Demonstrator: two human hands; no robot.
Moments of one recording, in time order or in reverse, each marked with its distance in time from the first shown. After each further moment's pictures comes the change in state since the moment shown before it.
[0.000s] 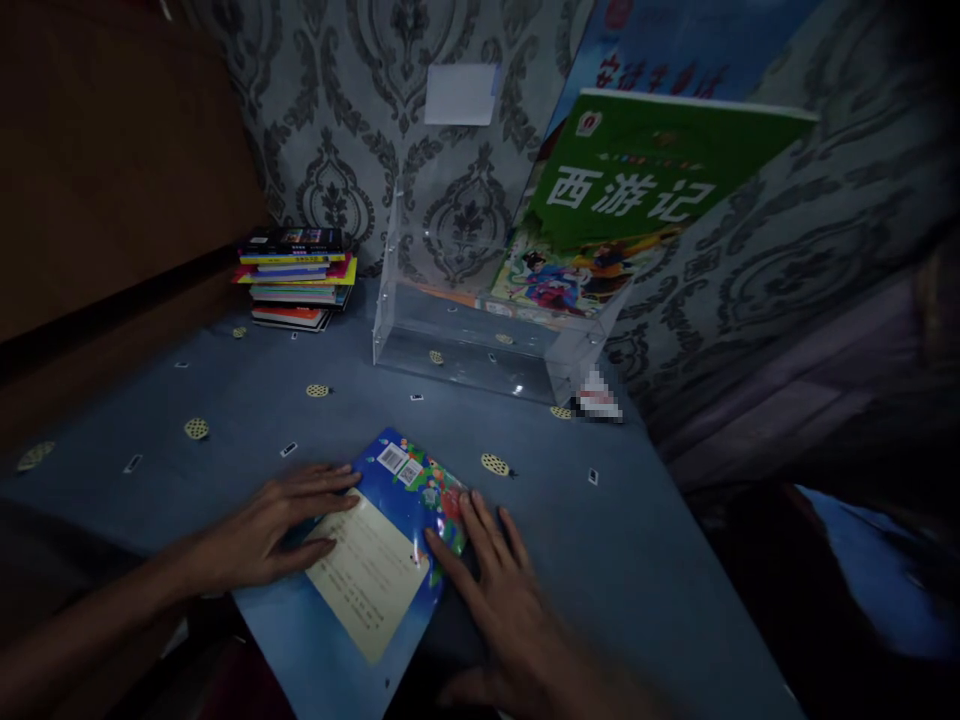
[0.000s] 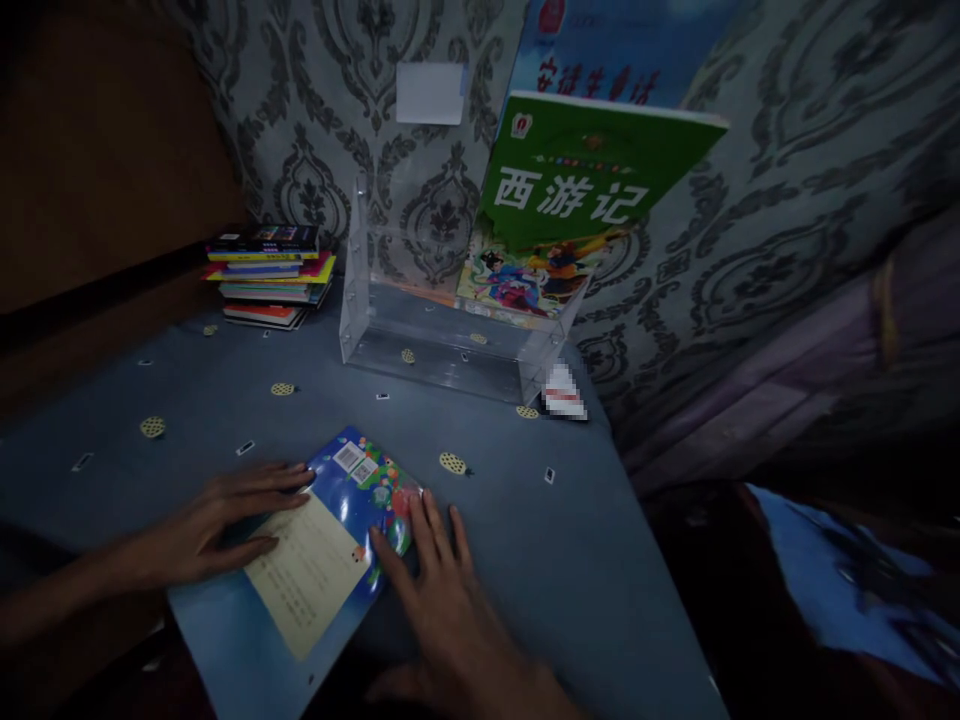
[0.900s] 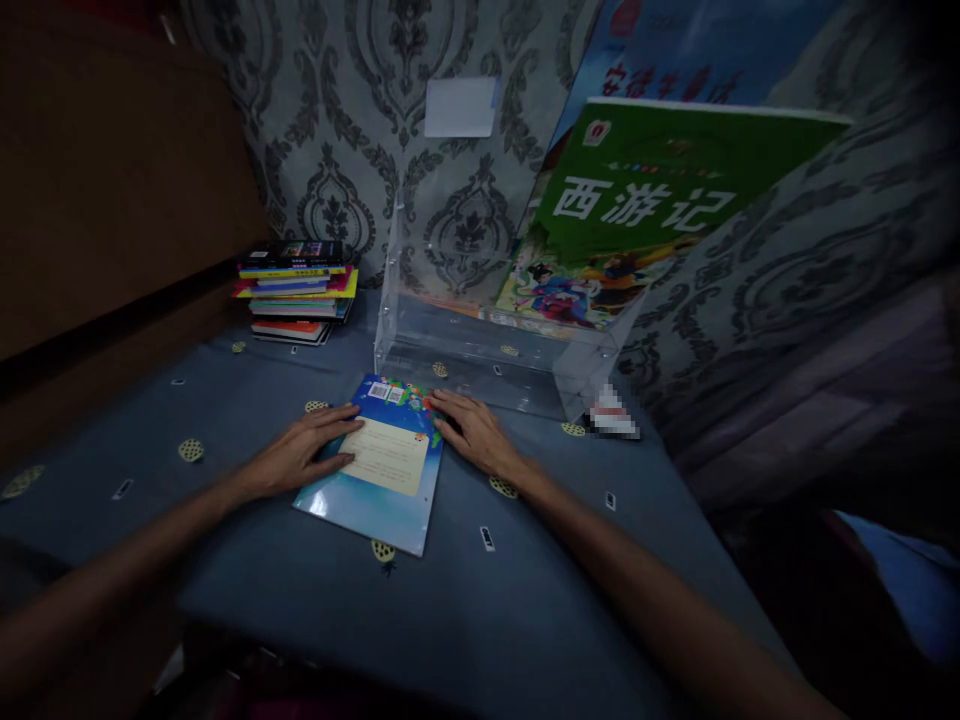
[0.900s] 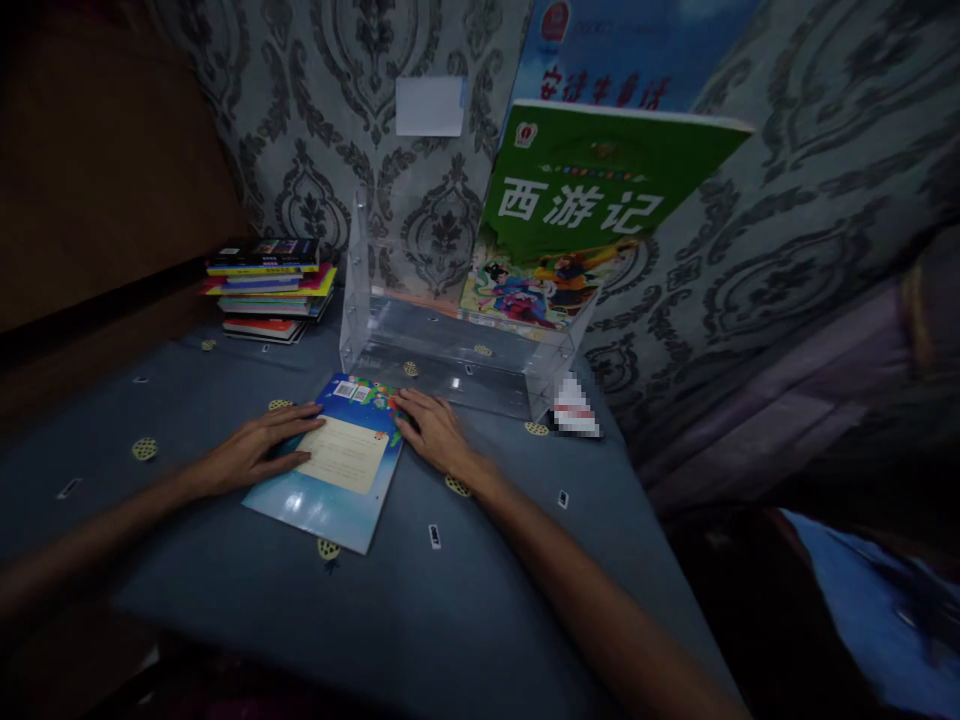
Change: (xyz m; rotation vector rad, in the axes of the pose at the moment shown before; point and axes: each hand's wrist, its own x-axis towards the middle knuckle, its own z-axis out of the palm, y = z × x) left_hand 0.063 -0.080 -0.014 0.228 0.110 -0.093; right_hand 0.161 0.138 -0.011 0.107 0.151 0.157
